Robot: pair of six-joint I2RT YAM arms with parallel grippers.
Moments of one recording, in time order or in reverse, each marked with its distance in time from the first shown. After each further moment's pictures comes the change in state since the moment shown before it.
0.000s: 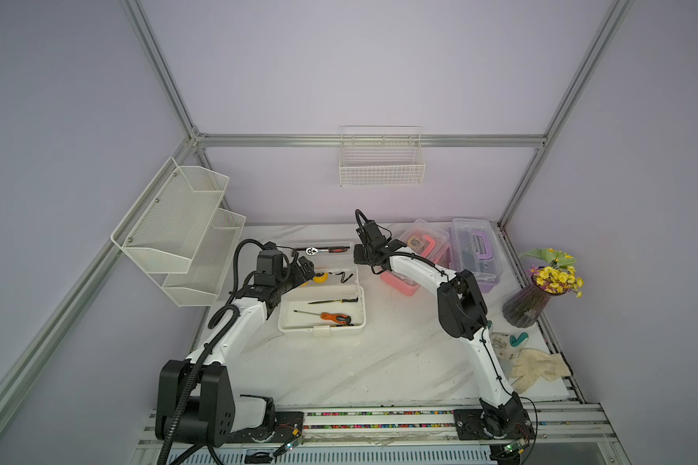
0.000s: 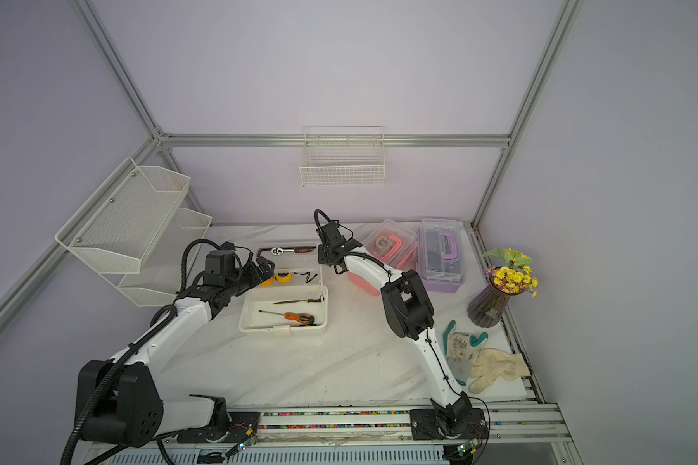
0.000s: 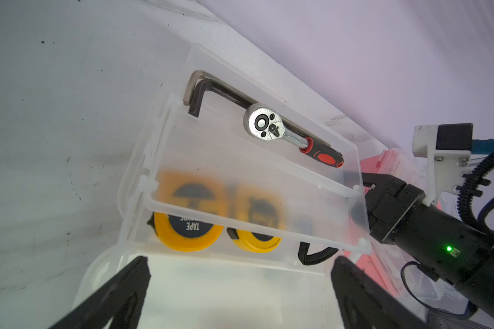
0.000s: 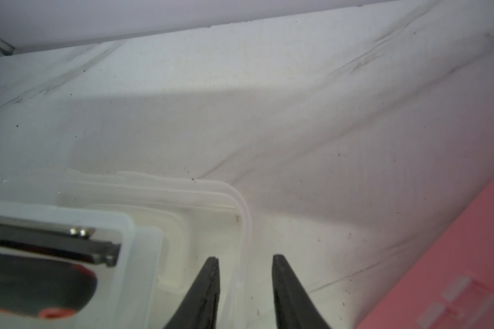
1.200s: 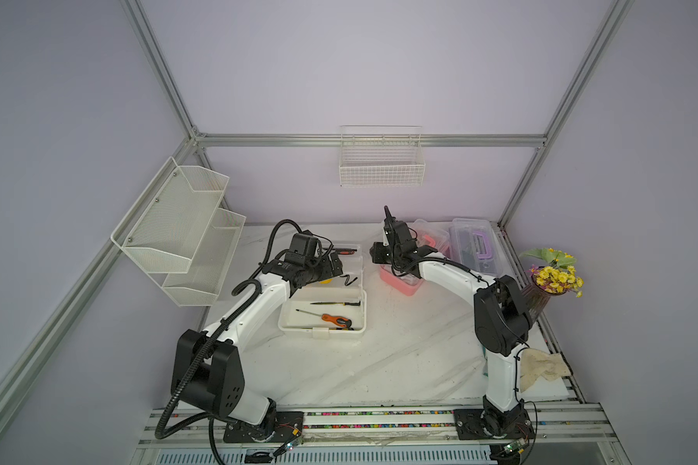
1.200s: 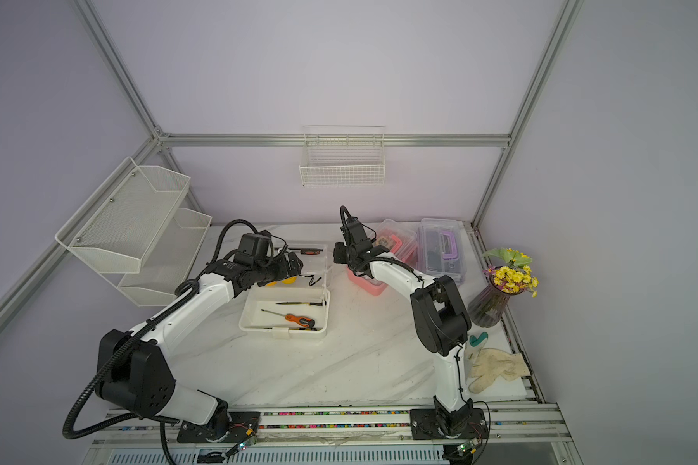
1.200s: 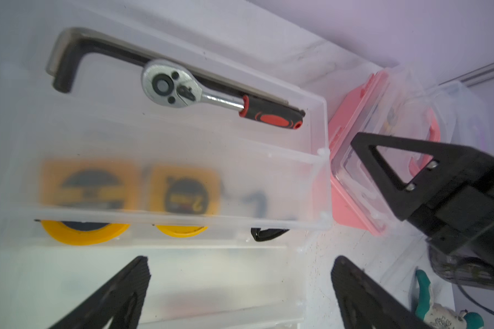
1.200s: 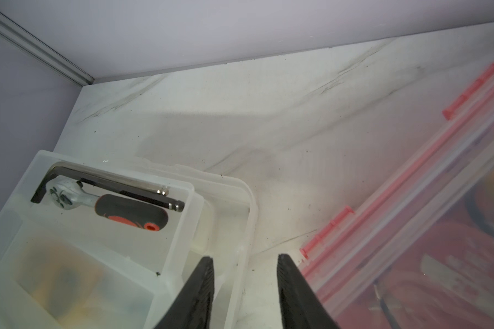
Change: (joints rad) left arm -0.203 0.155 0.290 -0.240 -0.039 0.057; right arm -0.077 -0.328 -0.420 0.229 -0.123 -0.034
